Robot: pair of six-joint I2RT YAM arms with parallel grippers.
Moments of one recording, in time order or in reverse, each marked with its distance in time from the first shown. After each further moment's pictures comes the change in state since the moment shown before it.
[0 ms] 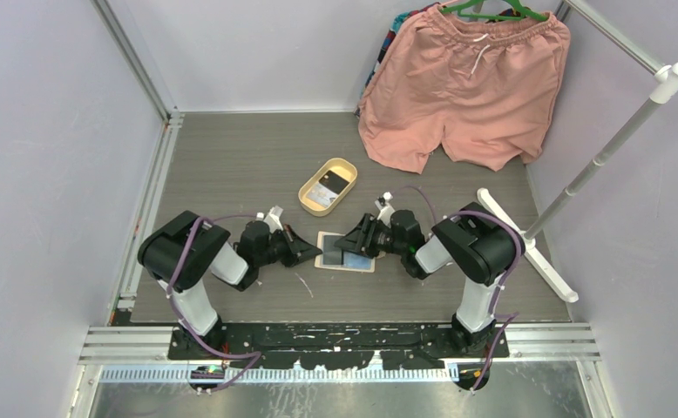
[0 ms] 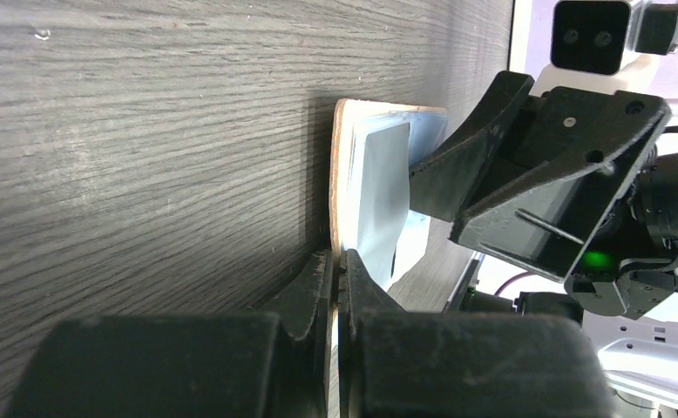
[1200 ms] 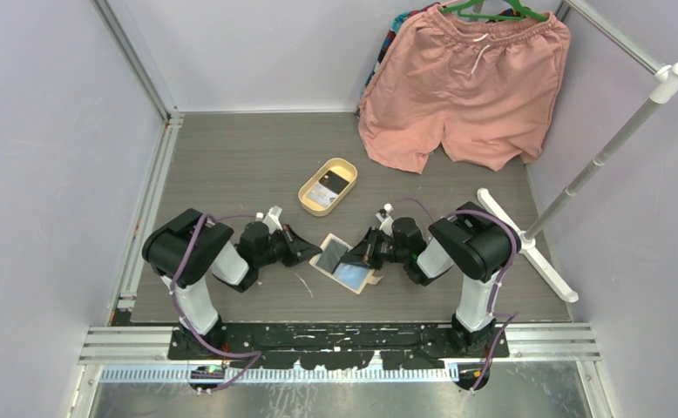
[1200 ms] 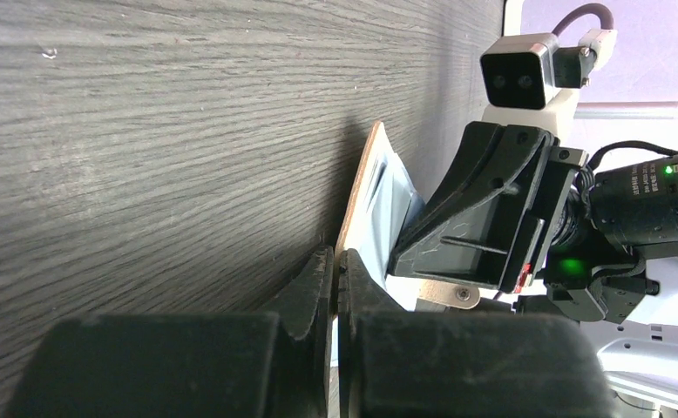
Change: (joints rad) left arm 0.004 0.037 -0.010 0.074 -0.005 -0.005; right arm -0.004 0.036 -0.060 0.000 -0.063 0.074
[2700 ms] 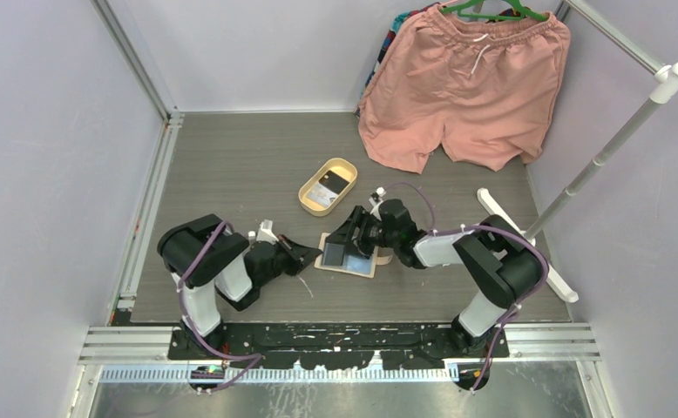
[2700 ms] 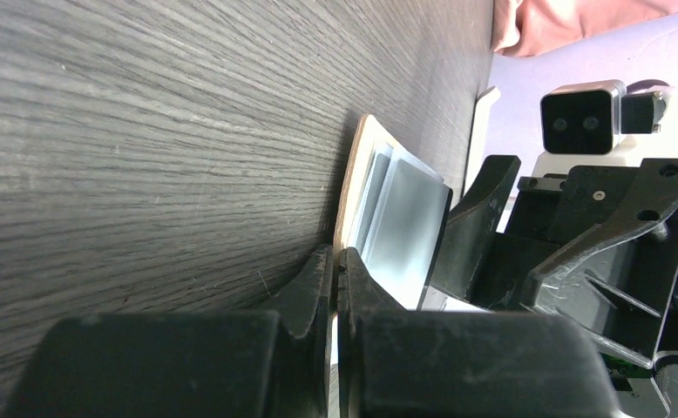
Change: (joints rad) left arm -0.169 0.063 -0.119 0.254 -0.375 -0.275; right arm 0.060 -0.230 0.187 -0.463 0.140 0.032
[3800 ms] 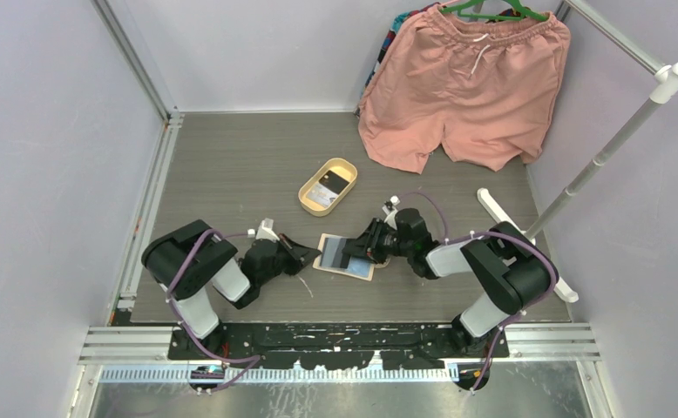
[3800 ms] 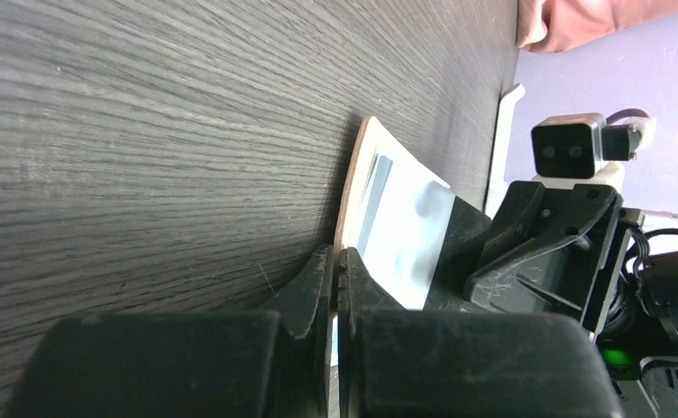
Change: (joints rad) left arm -0.002 -0.125 0.013 -0.187 -0.028 0.054; right arm -0.073 -0.047 -0.147 0.115 -0.082 0.006
